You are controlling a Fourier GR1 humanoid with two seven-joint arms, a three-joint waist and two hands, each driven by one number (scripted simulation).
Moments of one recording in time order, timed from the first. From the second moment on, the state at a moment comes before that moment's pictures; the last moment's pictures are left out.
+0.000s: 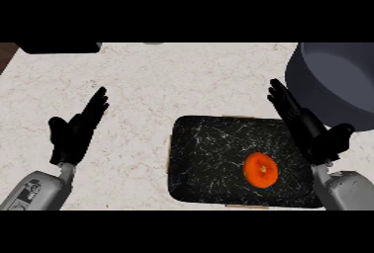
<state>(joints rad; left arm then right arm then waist) -0.23 0.48 -0.35 -1.42 0.34 0.27 0.08 -0.24 -0.44 0.32 -1.57 -0.33 -0.13 0.08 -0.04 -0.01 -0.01</state>
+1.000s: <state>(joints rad) -0.22 0.48 -0.13 -1.58 0.36 0.38 0.13 0.10 -0.61 -0.01 -1.59 -0.15 -0.20 -0.44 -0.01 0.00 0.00</state>
